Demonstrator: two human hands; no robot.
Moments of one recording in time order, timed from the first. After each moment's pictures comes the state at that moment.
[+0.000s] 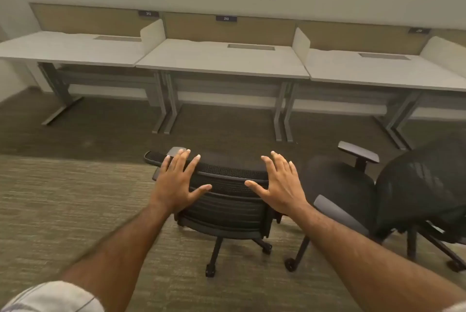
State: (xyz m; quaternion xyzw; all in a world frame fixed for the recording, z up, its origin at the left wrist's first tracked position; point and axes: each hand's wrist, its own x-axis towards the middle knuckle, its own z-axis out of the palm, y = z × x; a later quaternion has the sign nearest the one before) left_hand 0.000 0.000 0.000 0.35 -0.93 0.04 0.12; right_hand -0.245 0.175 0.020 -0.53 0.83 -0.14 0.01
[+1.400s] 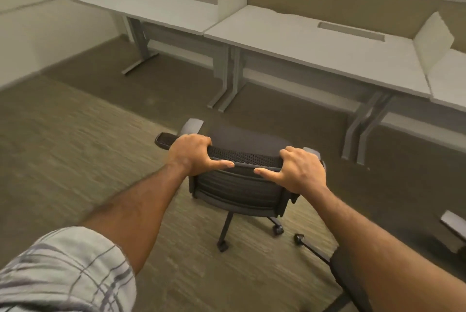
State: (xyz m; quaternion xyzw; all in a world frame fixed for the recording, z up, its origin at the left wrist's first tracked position) left_hand -0.088 -0.211 0.011 0.51 -0.86 -0.02 0.09; right_hand -0.360 -0.111 0.022 -0.70 0.71 -0.03 -0.03
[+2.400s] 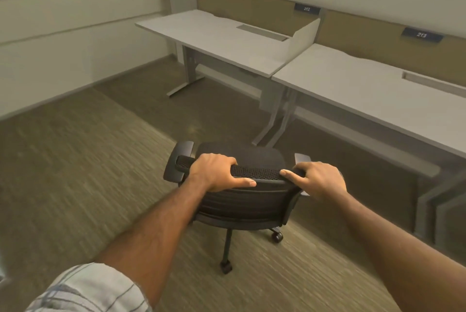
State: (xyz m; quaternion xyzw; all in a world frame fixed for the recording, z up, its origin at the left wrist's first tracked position) left_hand 0.104 -0.530 0.030 0.54 -0.83 -0.09 0.00; right_hand -0.176 -0.491 0.047 -0.73 0.68 -0.03 0.07
